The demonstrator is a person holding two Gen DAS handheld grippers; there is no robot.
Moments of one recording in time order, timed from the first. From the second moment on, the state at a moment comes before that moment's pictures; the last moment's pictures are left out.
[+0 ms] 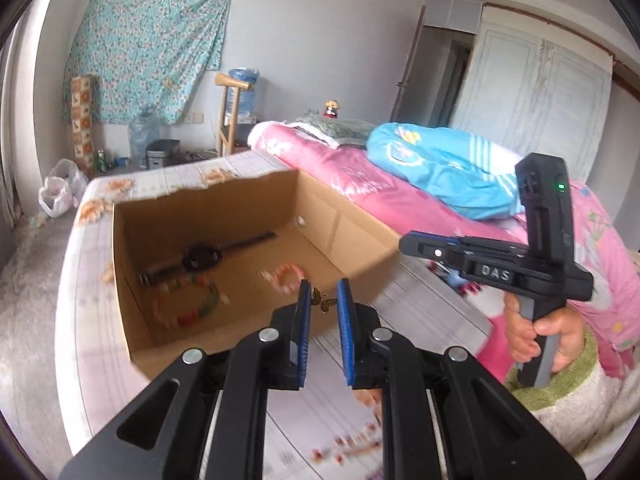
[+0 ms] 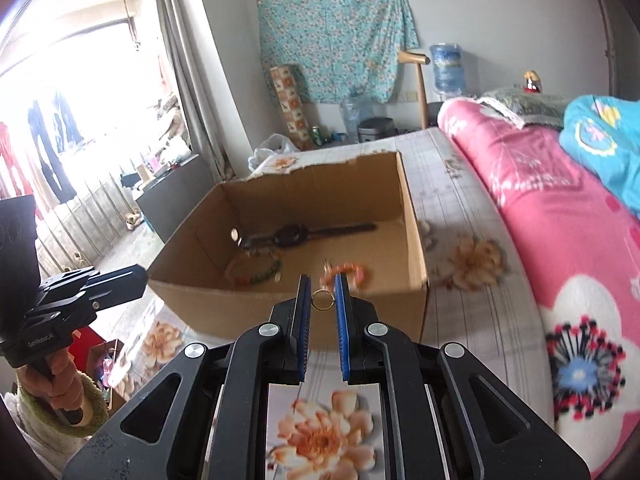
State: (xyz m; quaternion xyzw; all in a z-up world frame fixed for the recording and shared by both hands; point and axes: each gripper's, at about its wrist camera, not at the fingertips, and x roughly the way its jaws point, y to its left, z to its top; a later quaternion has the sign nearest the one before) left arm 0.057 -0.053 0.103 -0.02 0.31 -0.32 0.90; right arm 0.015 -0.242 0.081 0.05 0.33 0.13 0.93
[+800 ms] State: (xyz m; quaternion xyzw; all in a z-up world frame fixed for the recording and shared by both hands) left arm 0.146 -0.065 0.068 -0.03 0.40 -0.23 0.89; right arm 0.047 -0.252 0.071 0.05 0.34 0.10 0.93
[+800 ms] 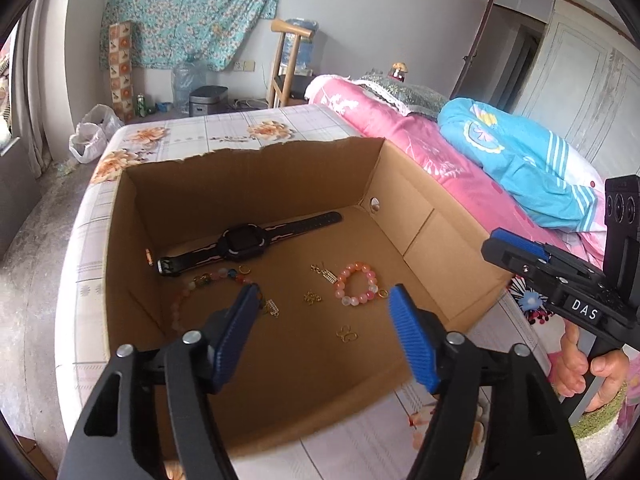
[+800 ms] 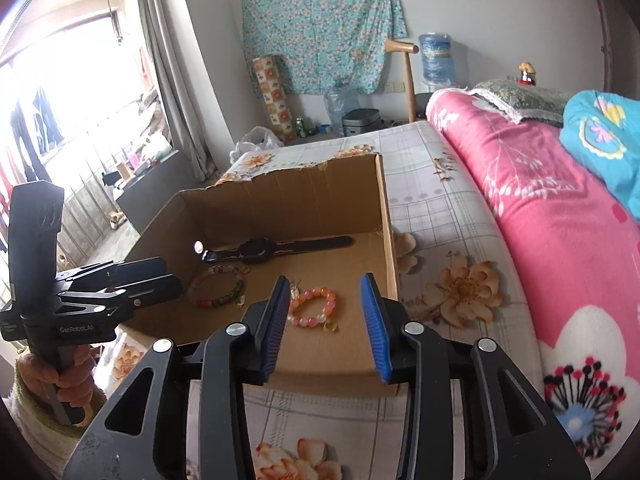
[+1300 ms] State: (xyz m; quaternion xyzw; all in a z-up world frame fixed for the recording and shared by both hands) left arm 0.040 -0.038 0.092 -0.05 0.36 -0.15 0.92; right arm -0.046 -0.218 0.066 0.06 0.35 0.03 0.93
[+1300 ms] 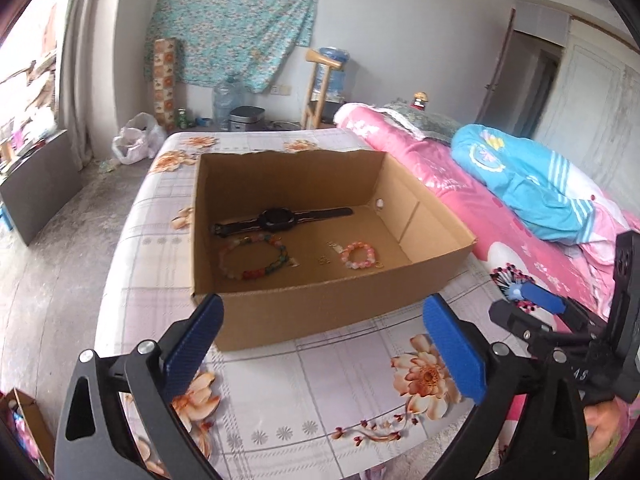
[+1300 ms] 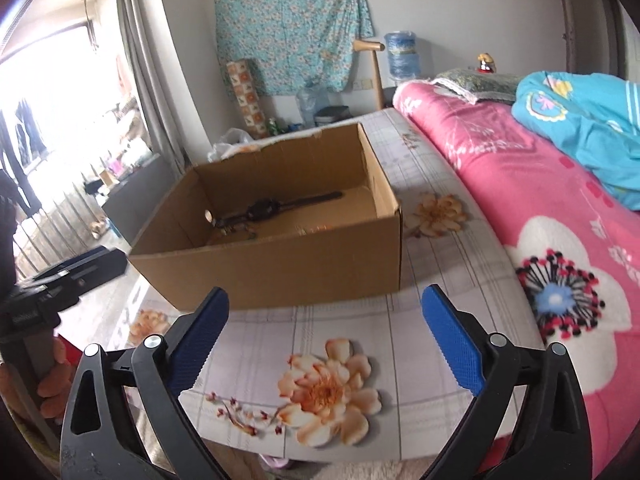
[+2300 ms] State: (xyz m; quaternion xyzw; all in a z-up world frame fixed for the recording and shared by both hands) left arm 0.042 -0.059 0.034 -0.01 0.46 -0.05 0.89; right arm -0.036 -0.183 0.032 0.01 0.40 0.00 0.91
